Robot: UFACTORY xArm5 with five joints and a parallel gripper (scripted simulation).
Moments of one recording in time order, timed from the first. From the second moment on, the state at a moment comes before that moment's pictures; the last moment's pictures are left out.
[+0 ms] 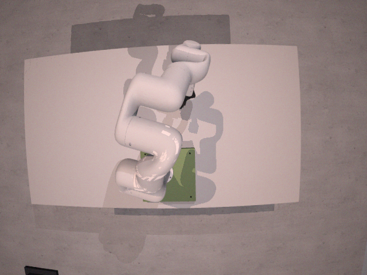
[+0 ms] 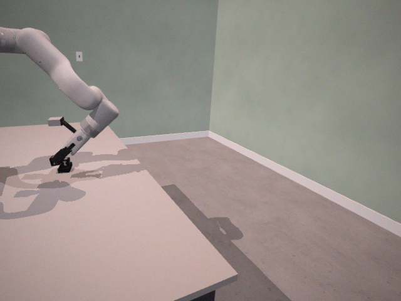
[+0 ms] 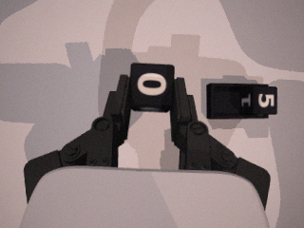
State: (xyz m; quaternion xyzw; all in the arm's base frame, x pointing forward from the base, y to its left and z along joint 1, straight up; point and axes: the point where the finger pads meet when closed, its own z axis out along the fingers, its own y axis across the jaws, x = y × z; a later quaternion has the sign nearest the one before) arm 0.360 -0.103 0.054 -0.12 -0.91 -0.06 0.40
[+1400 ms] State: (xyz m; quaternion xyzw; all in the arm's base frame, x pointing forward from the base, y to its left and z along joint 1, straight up) arm 0.362 -0.103 0.041 -0.12 -0.88 -0.07 0.46
